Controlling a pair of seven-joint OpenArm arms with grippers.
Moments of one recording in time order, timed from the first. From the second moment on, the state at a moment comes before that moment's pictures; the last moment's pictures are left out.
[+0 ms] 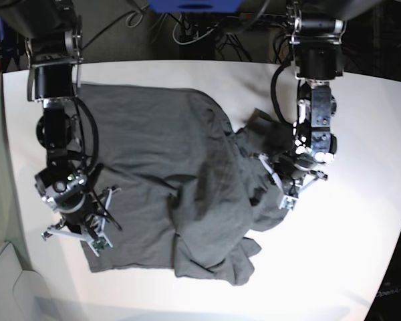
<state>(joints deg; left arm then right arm) -12.0 -4.1 -6.2 69.0 4.6 -21.0 34.8 17.5 12.4 -1.8 85.4 -17.0 26.9 -40.3</state>
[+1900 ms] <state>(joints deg) -6.0 -1.1 -21.3 76.7 4.9 -21.2 36.0 6.0 10.3 -0.3 96.6 -17.3 26.8 -48.8</state>
